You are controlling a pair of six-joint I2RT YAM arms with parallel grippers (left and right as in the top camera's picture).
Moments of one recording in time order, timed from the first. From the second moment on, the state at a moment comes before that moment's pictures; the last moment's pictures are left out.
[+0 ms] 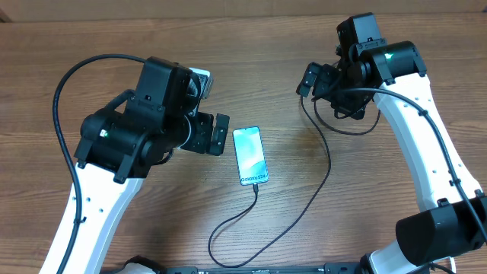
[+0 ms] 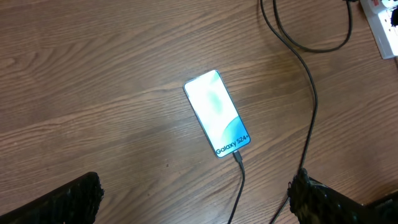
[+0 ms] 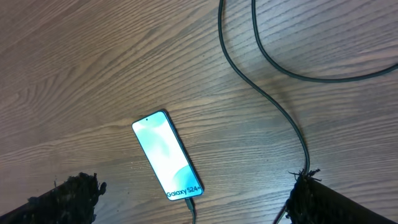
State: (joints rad) left arm -0.41 1.36 1.63 -1.29 0.09 -0.18; right arm 0.23 1.74 1.75 -1.27 -0.18 0.59
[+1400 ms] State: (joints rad) left arm -0.41 1.37 1.63 -1.29 0.09 -0.18; right arm -0.41 1.81 1.70 -1.11 -0.14 0.28
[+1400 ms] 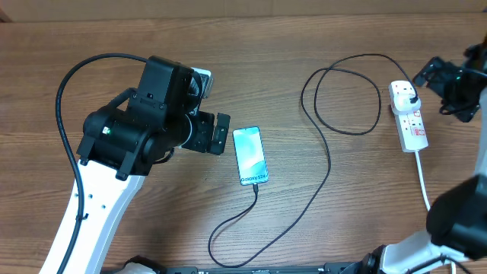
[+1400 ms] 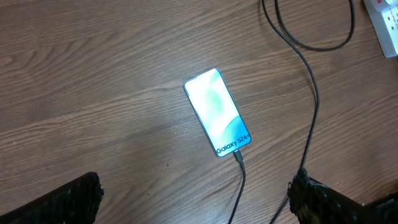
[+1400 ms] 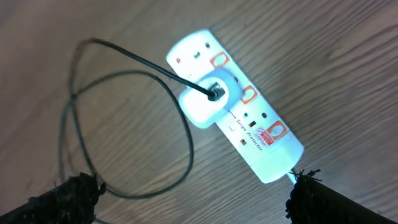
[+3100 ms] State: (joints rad) left arm -0.41 1.37 1.63 -1.29 0.09 -0.18; right arm -0.41 2.16 1.69 -0.88 -0.23 0.13
